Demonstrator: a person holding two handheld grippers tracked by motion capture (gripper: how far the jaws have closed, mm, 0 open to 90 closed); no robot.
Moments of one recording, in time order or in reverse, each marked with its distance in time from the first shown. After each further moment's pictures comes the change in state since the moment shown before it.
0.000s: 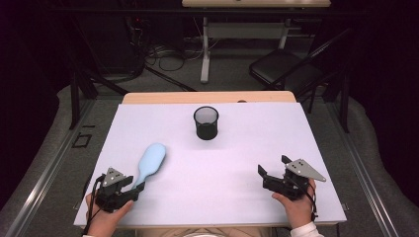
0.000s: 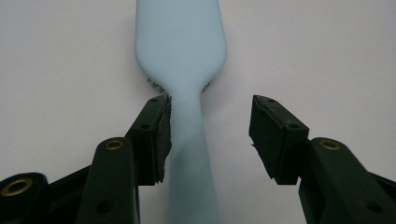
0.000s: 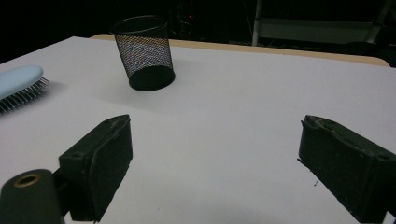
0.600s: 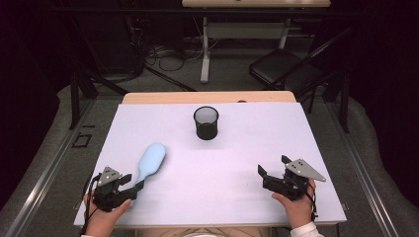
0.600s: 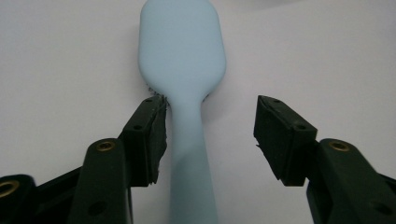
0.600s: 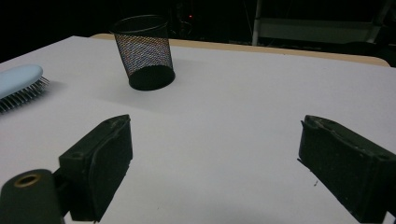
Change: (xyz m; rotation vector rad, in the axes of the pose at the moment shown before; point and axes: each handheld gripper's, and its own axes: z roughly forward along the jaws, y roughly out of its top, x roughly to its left) left arm 0.004 0.001 -0.004 -0.046 -0.020 -0.028; right arm 0.000 0.000 0.001 -0.005 0.001 0.000
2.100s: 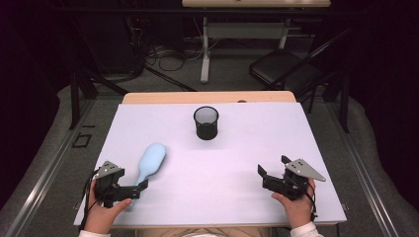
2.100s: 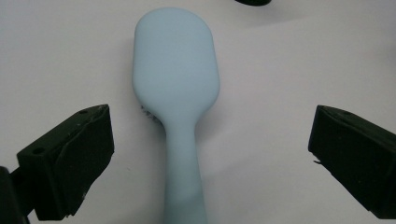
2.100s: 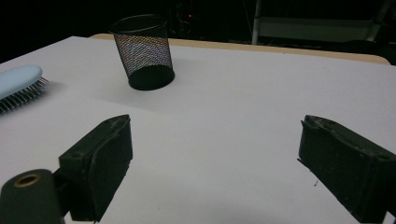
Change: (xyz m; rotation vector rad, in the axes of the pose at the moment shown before) left arm 0.007 0.014 0.003 -0.018 -0.055 -0.043; right arm 0.000 0.000 0.000 0.011 -0.002 0.006
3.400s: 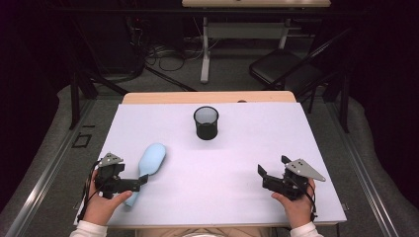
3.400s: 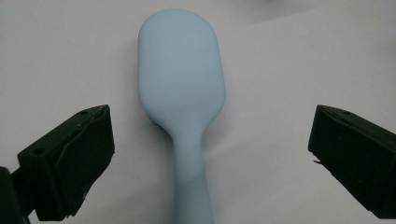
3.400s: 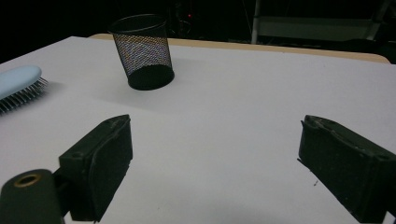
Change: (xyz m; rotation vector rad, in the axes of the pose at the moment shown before) left arm 0.005 0.024 0.004 0.094 -0.001 0.006; right arm 0.000 0.000 0.000 0.001 -0.001 0.005
